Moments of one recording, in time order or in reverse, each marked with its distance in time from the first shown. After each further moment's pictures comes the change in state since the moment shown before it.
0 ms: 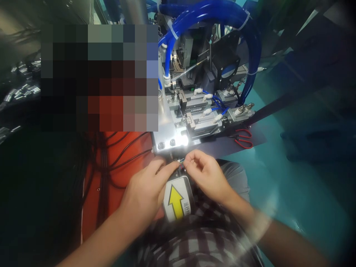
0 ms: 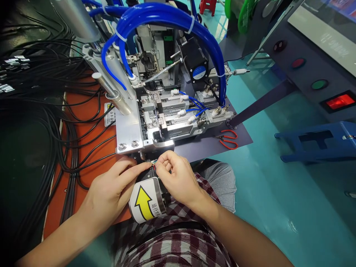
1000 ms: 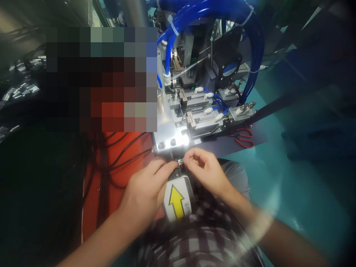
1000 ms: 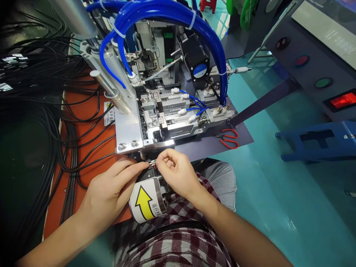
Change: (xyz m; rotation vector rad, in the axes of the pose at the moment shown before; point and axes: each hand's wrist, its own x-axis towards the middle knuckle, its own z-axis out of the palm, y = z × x) left_hand 0.003 0.001 -0.004 -0.040 0.025 0.010; right_hand 0.007 0.000 -0.002 0.097 -0.027 0.077
